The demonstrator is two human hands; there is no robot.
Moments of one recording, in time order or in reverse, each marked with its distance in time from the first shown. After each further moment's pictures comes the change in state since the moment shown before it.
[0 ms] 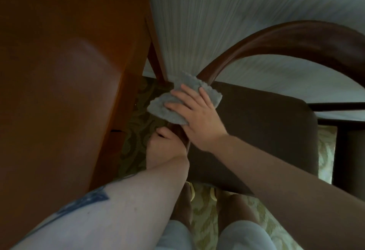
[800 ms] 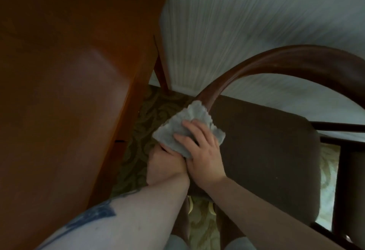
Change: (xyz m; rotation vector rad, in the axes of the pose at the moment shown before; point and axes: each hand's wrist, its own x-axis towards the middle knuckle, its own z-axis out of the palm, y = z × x) left_hand 0.022 -0.023 0.019 -0.008 -0.011 0.131; right_hand -0.039 -0.027 0.028 0.157 0.240 0.171
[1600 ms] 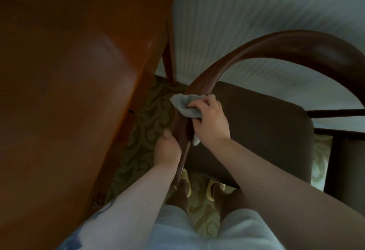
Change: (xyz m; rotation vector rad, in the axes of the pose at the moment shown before) left_hand -0.024 -0.034 -0.034 -0.089 -0.300 -0.022; right_hand 0.008 -0.022 -0.032 0.029 -0.143 0.290
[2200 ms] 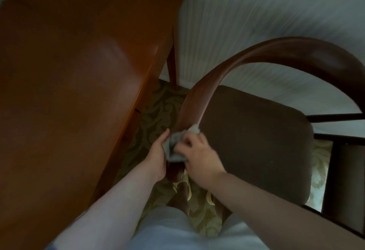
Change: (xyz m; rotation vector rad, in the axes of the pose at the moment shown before) left_hand -0.005 -0.024 -0.038 -0.779 -0.550 -0.289; right_hand -0.072 -0.014 0.020 -0.111 -0.335 -0.261
